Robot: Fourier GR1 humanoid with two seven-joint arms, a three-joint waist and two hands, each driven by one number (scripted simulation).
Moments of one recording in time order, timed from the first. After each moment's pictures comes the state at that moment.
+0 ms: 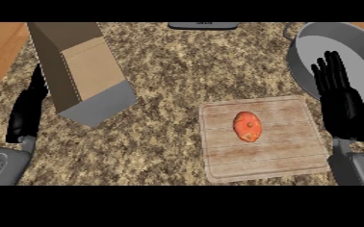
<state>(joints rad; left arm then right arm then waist) -0.21 0.60 -0.22 -1.33 0.06 0.45 0.19 -0.17 -0.40 0.04 -1.47 -0.42 -0.19 -0.16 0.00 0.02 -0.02</state>
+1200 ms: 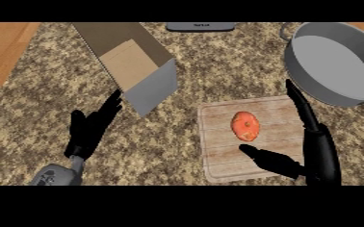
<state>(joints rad) -0.12 0.36 -0.34 -1.36 0.29 0.09 0.10 0.03 -0.39 0.38 -1.87 0.25 -0.56 0.09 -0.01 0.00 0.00</state>
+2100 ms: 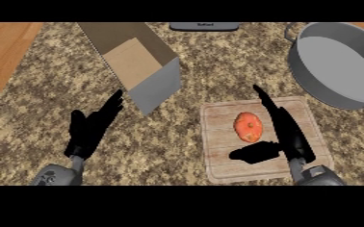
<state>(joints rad) -0.11 0.34 -0.30 -1.37 0.25 0.03 0.11 -0.14 -0.37 0.41 -1.67 0.16 -0.21 0.55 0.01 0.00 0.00</state>
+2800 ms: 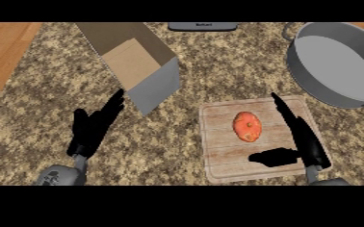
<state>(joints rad) -0.10 0.26 -0.22 -1.38 0.16 -0.01 0.15 -0.02 -0.33 0.22 -1.51 0.16 -0.10 0.20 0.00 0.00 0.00</state>
